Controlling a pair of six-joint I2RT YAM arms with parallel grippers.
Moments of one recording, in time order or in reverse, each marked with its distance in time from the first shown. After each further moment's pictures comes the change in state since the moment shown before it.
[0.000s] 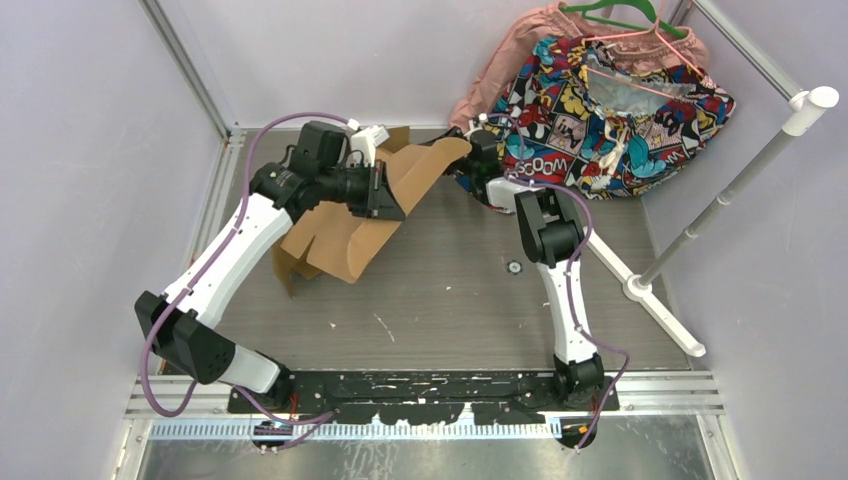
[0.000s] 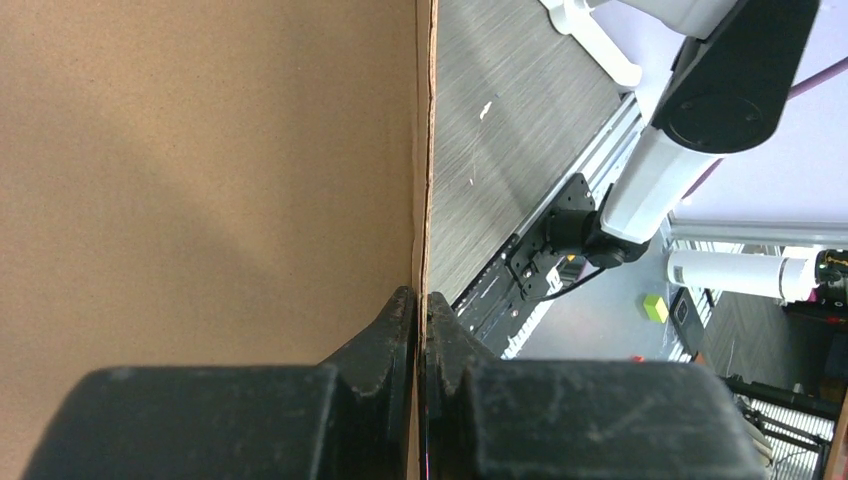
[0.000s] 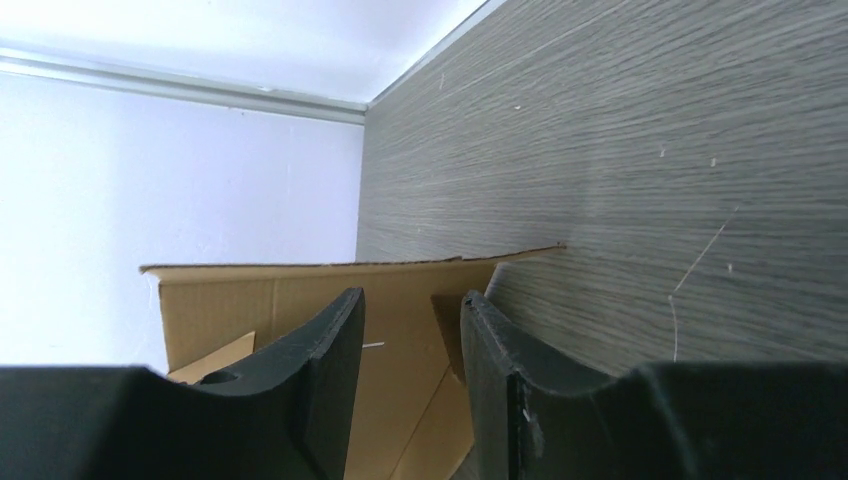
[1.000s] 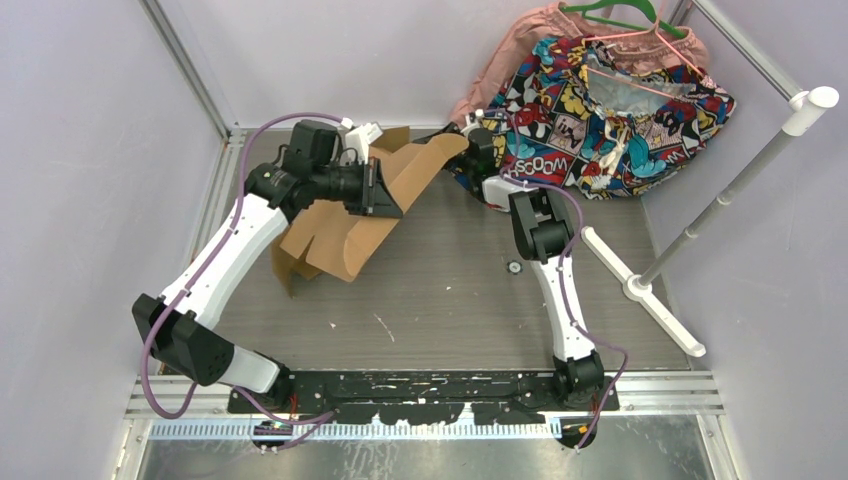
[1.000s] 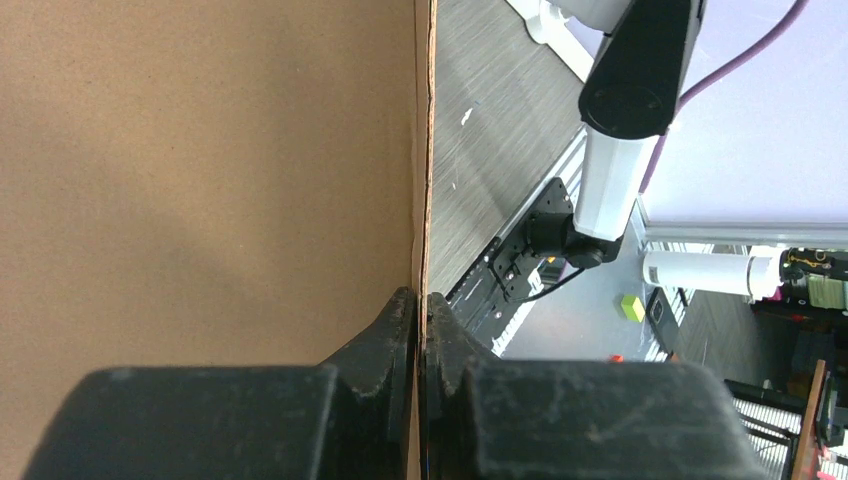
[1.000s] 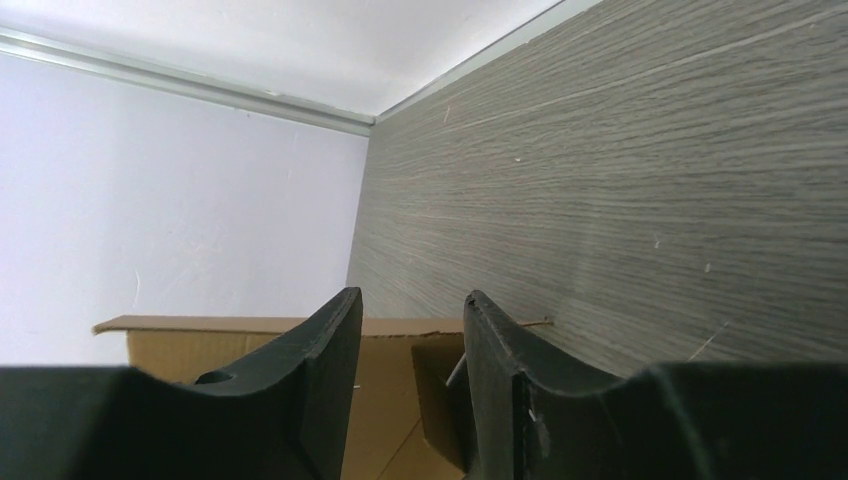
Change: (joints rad) left arm 0.039 -0.013 -0.018 0.027 0.064 -0.014; right arm -0.013 0.140 0.176 0.031 -0.029 -0.031
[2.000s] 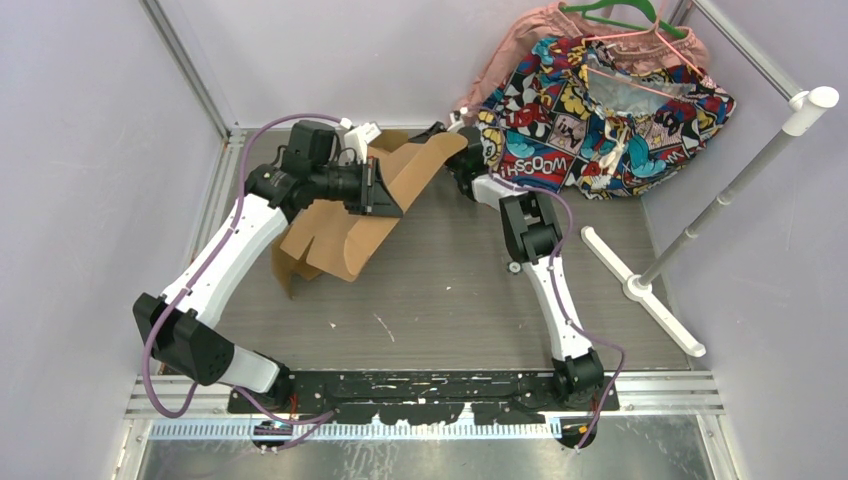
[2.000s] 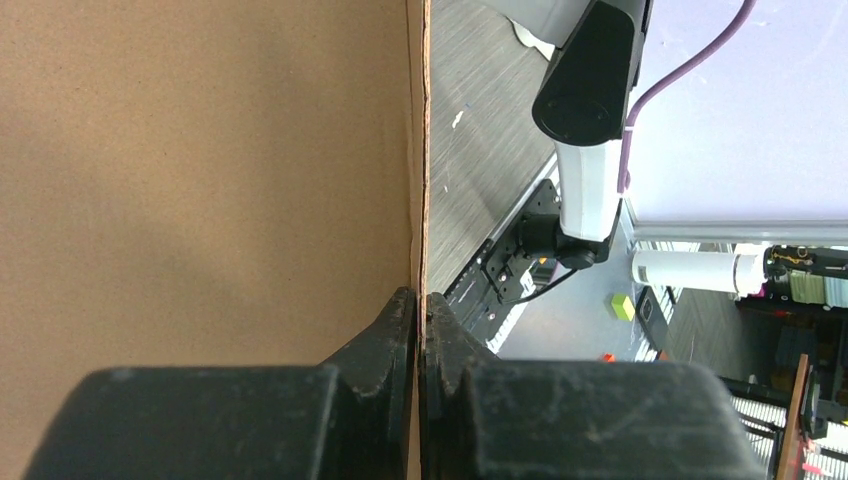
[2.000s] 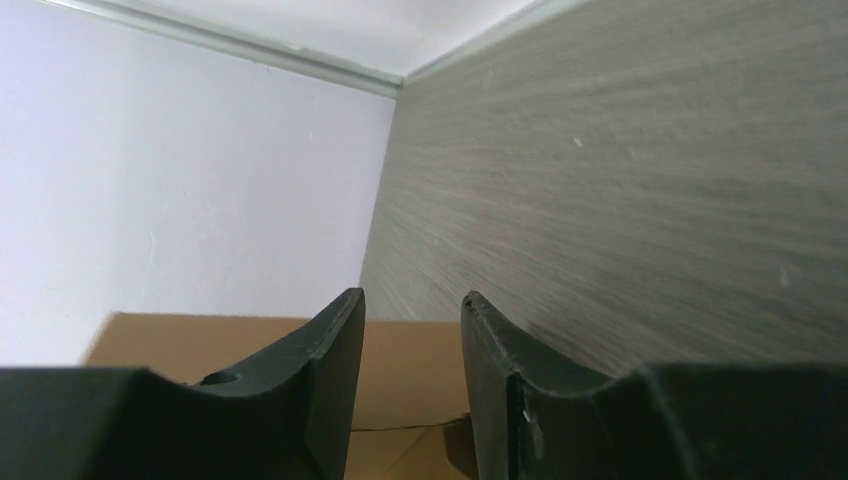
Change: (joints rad) left arm 0.015 0.000 -0.021 0.032 0.038 -0.012; right arm 0.040 0.118 0.217 -0.060 -0.066 0.018
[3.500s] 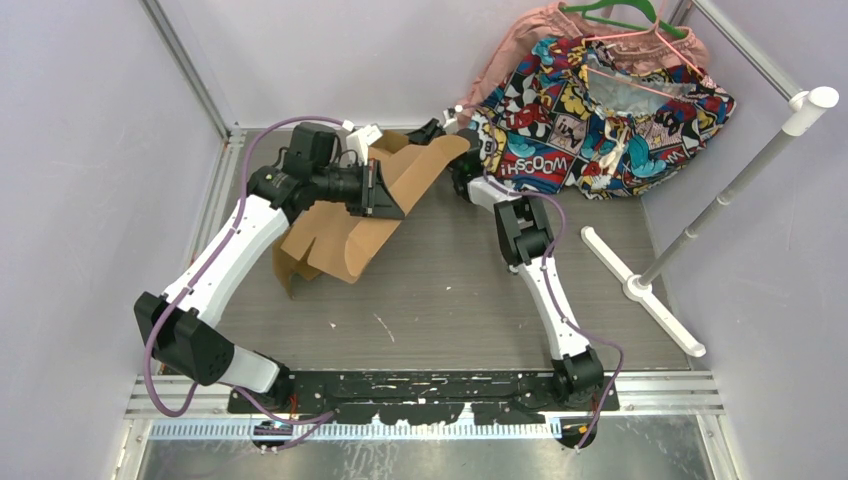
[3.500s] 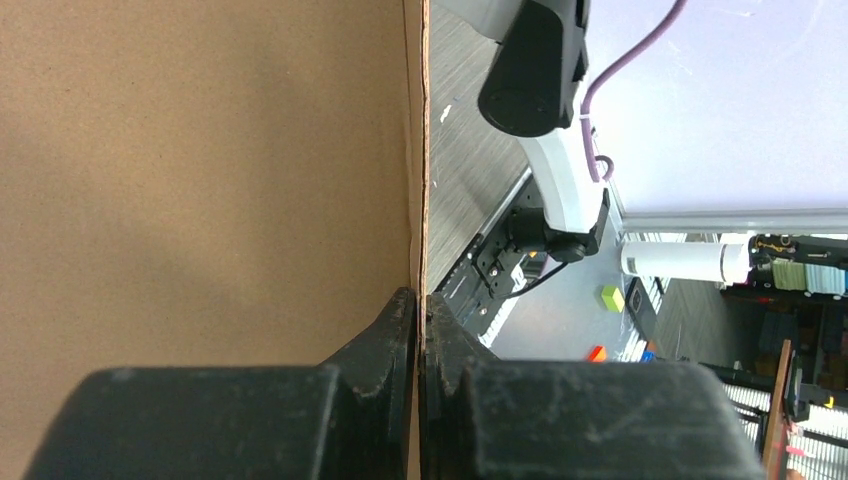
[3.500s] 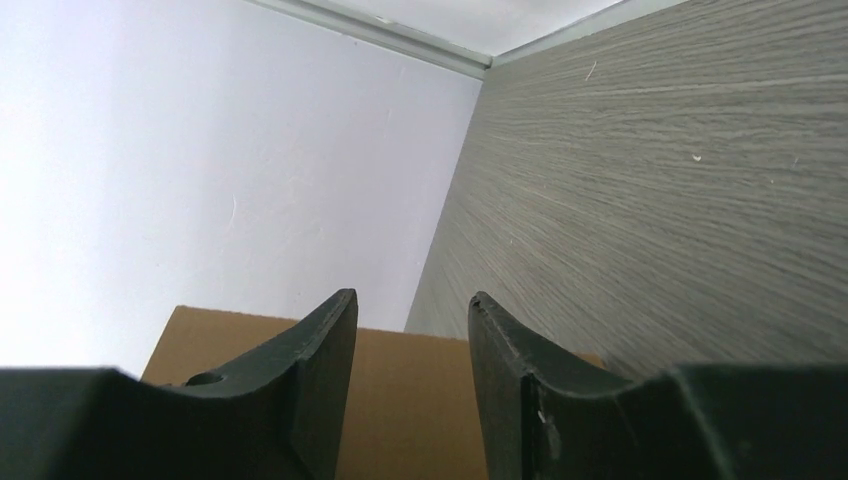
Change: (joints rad) left arm 0.001 0.000 -0.024 0.026 0.032 -0.007; right arm 0.011 0.104 0.103 0.171 -0.108 0.144
